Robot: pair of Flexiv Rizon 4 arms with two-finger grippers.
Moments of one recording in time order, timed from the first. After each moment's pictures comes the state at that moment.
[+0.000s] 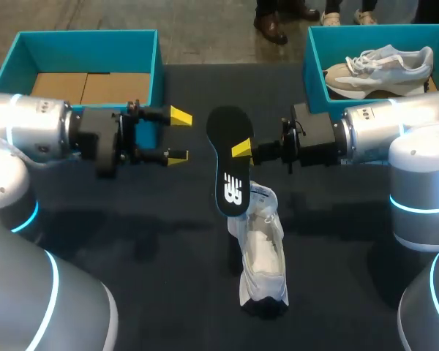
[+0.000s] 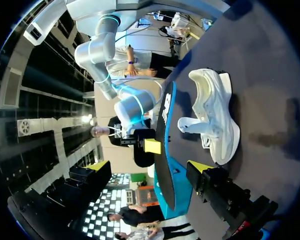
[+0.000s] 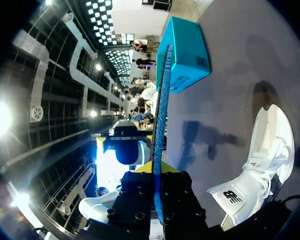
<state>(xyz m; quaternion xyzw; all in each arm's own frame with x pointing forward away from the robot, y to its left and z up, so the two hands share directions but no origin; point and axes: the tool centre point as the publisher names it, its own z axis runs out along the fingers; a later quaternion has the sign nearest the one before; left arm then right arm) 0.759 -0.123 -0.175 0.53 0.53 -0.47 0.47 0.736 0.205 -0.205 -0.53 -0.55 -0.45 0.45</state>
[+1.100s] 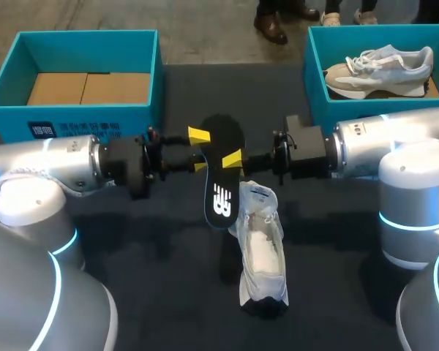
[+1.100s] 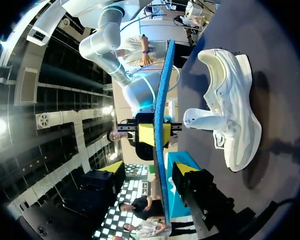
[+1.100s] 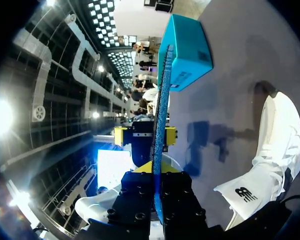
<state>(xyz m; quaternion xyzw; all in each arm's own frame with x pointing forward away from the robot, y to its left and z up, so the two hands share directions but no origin) 0.766 -0.157 -0.205 0.46 0.50 -0.49 0.54 0.718 0.222 -0.213 -0.53 -0.54 -0.47 0.45</state>
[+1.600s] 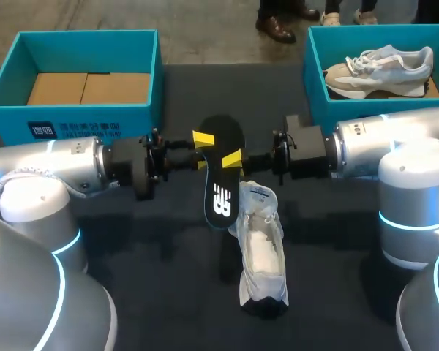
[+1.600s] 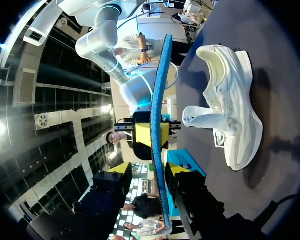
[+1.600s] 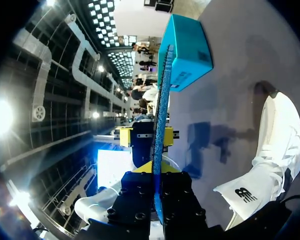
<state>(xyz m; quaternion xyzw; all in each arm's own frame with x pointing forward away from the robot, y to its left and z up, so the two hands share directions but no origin) 0.768 -0.163 -0.207 0.46 0.51 -0.48 0.54 0.718 0.222 -0.213 -0.53 -0.54 -0.47 0.45</state>
